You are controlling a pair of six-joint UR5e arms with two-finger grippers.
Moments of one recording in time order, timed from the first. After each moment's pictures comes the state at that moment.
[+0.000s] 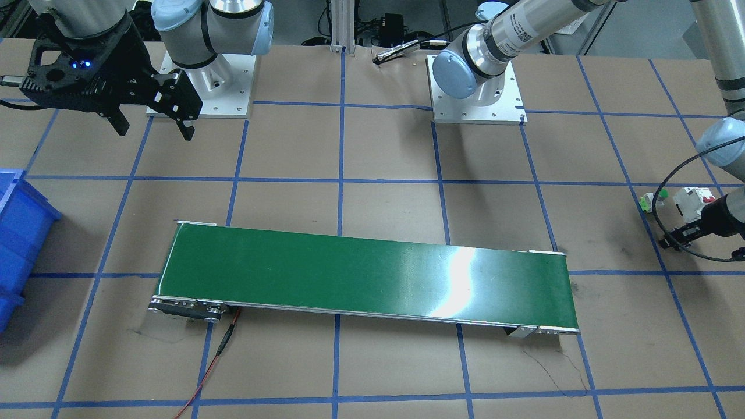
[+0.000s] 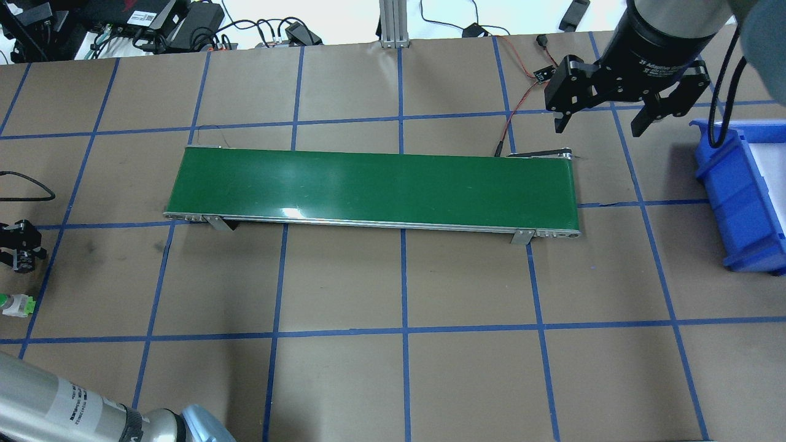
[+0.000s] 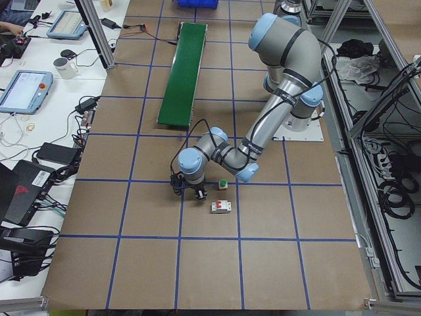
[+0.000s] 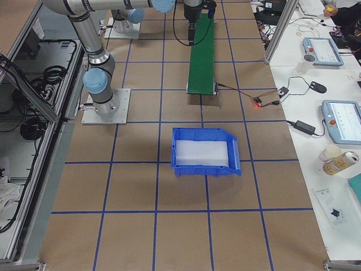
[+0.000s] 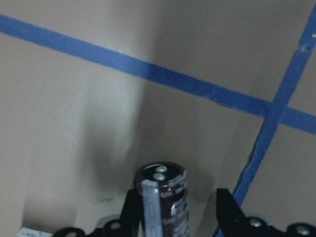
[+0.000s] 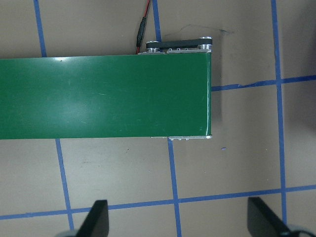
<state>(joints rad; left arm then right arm) -0.69 -2.12 -1.69 -0.98 1.62 0.56 1.54 -1.62 1.55 -1.53 -1.55 0.08</state>
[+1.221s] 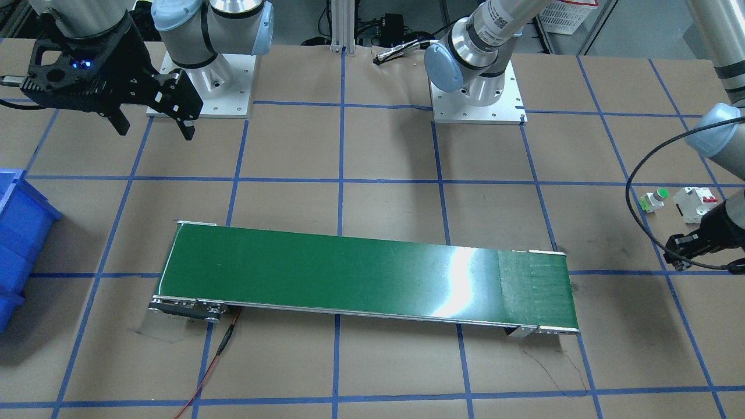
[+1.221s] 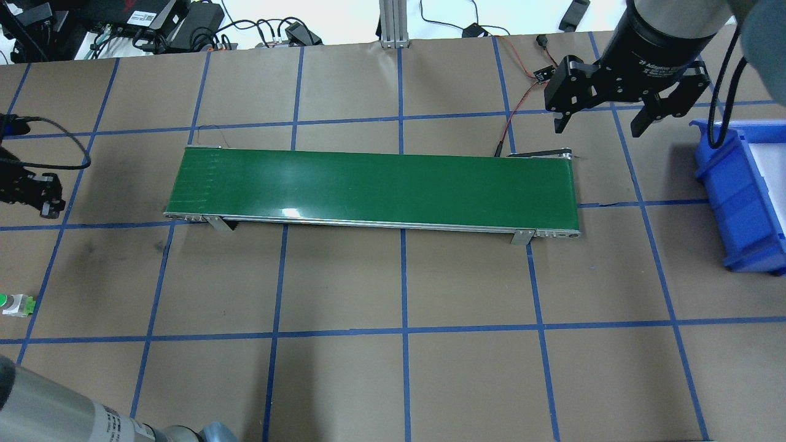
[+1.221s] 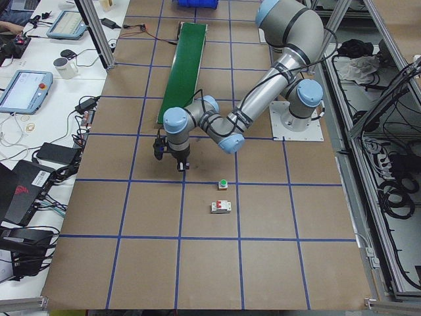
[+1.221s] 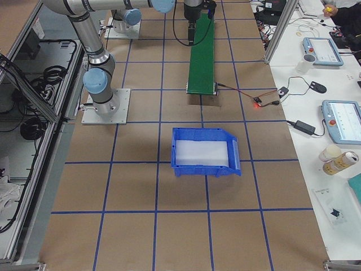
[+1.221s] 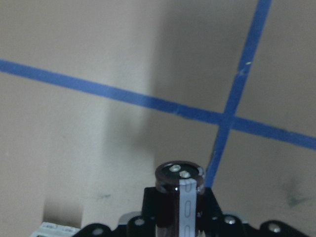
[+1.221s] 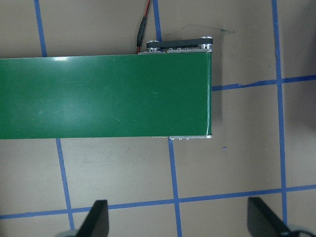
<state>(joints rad) -0.88 -1.99 -1.68 -1.00 1.61 0.61 1.54 -1.62 1.55 -1.53 -1.55 0.08</state>
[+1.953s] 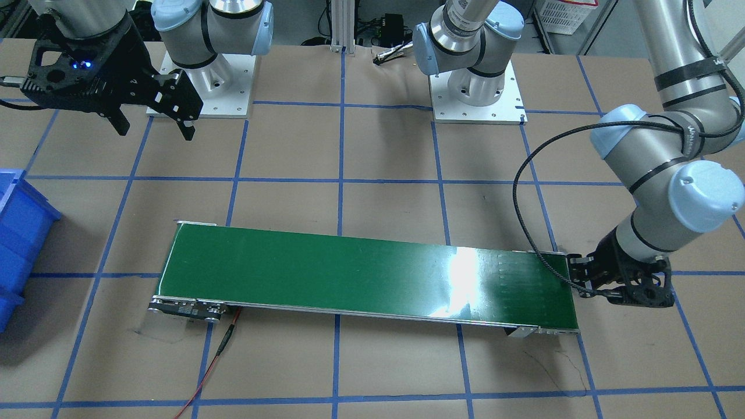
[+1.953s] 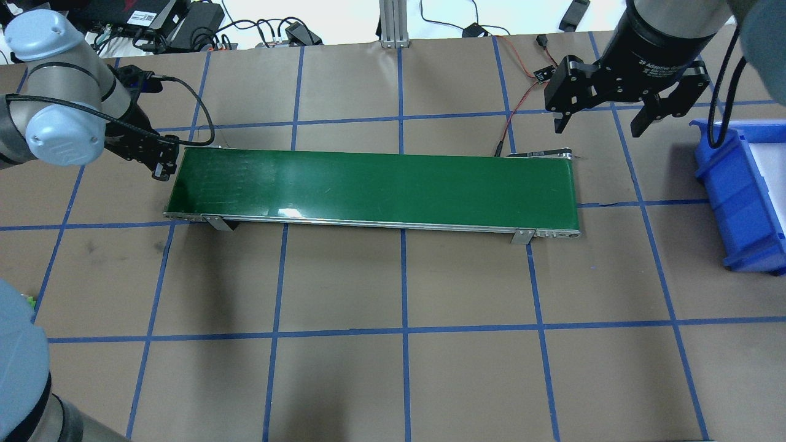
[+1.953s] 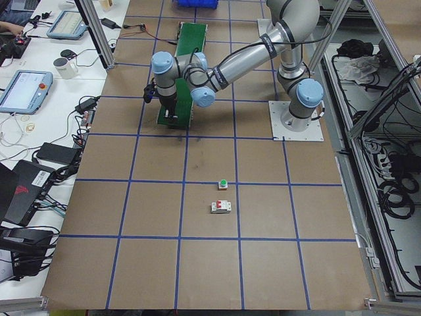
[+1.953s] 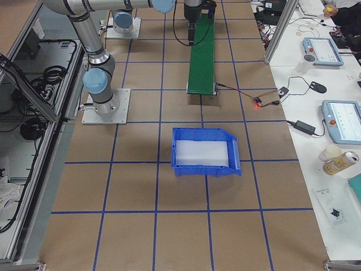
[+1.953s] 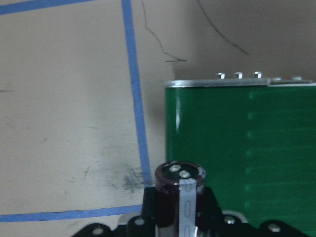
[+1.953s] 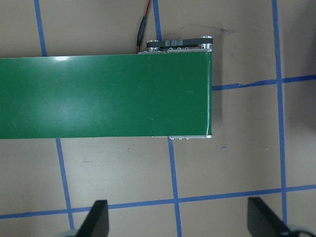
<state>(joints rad) -1.25 -1.94 -1.68 -1.07 1.62 0.42 1.54 -1.62 1.55 -1.53 -1.55 0.08</state>
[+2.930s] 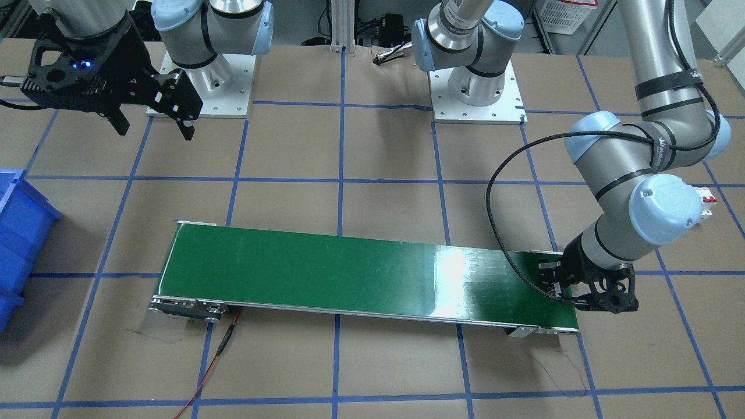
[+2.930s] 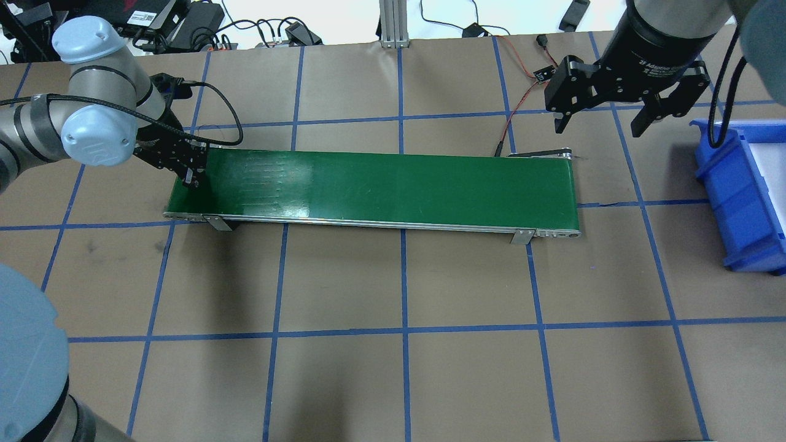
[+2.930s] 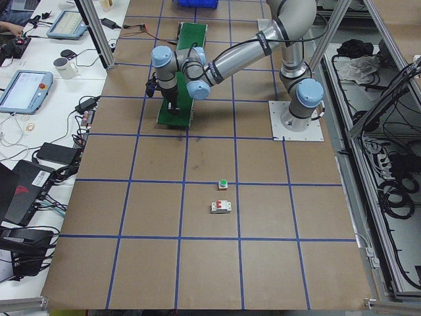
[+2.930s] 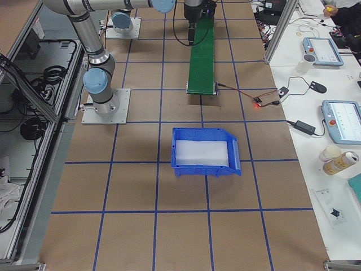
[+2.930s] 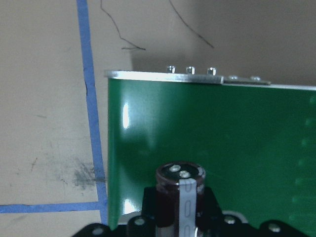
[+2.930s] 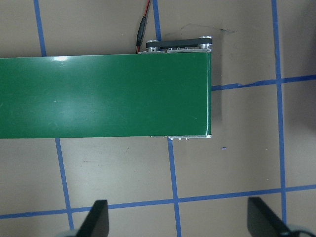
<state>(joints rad) -1.32 -1.97 -1.68 -1.11 1.61 0.27 1.54 -1.62 1.55 -1.53 -1.55 0.08</state>
